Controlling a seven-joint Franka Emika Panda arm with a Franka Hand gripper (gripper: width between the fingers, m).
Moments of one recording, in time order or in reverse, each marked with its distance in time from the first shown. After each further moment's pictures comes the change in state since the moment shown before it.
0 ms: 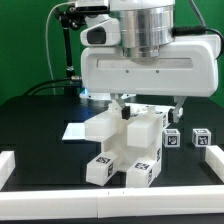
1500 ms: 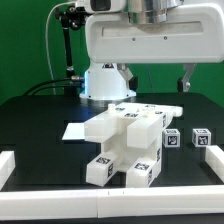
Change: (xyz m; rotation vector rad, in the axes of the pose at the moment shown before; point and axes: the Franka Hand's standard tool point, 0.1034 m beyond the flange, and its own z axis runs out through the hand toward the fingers) arm -0.008 -0.013 -0.046 0.010 -0.072 0.022
